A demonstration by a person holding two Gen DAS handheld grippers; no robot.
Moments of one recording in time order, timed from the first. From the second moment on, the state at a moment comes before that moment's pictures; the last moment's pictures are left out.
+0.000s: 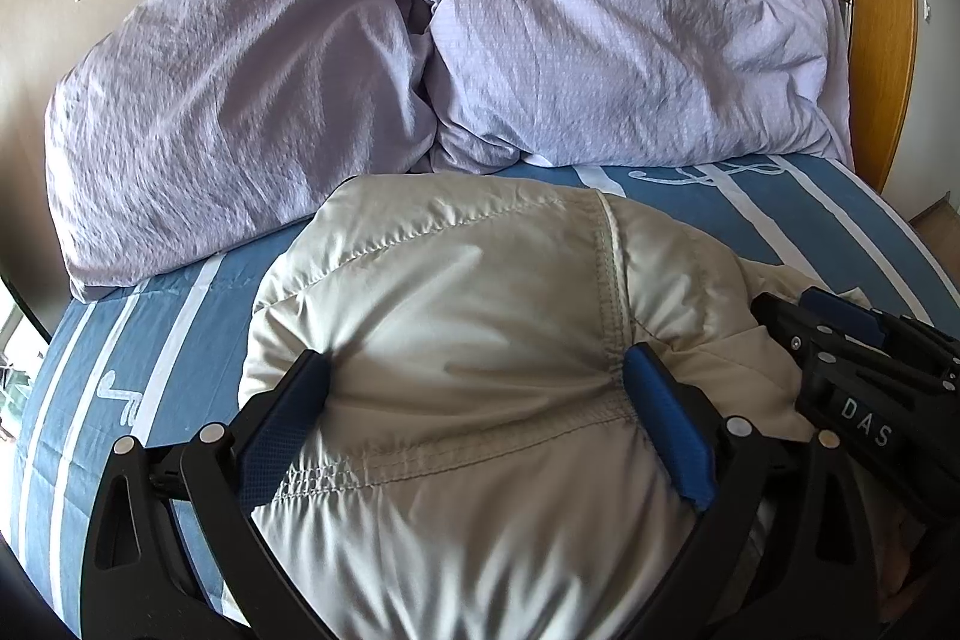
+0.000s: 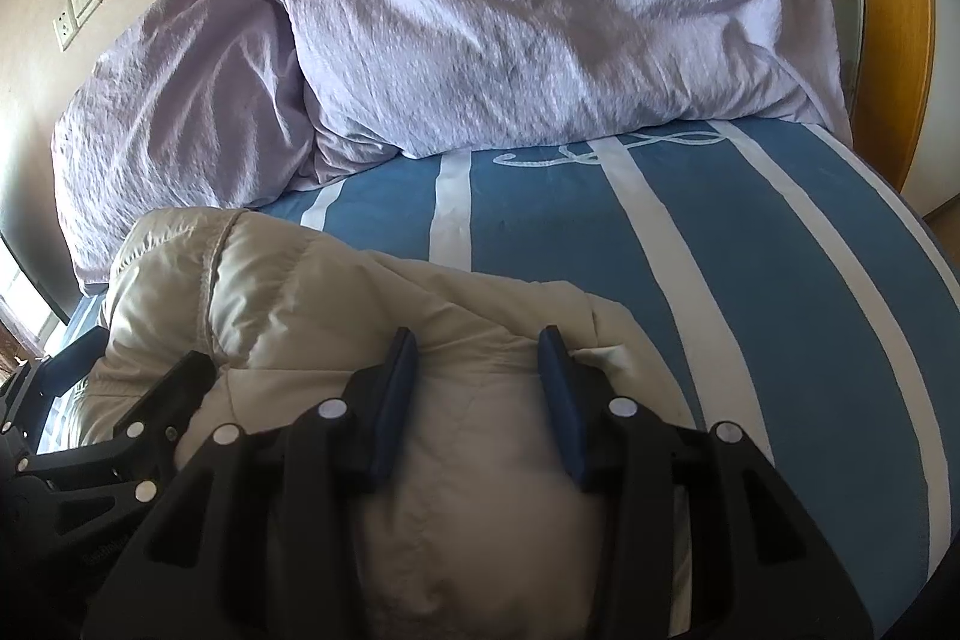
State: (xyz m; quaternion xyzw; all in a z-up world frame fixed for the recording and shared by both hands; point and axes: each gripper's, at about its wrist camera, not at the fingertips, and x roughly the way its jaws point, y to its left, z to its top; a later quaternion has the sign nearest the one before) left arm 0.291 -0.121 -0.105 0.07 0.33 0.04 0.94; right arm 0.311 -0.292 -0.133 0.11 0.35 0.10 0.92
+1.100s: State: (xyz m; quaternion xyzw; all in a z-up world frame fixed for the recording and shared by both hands) left arm 0.244 -0.013 -0.090 -0.17 0.46 -0.03 0.87; right arm 0.282 -0.375 -0.158 0.31 0.52 0.23 0.76
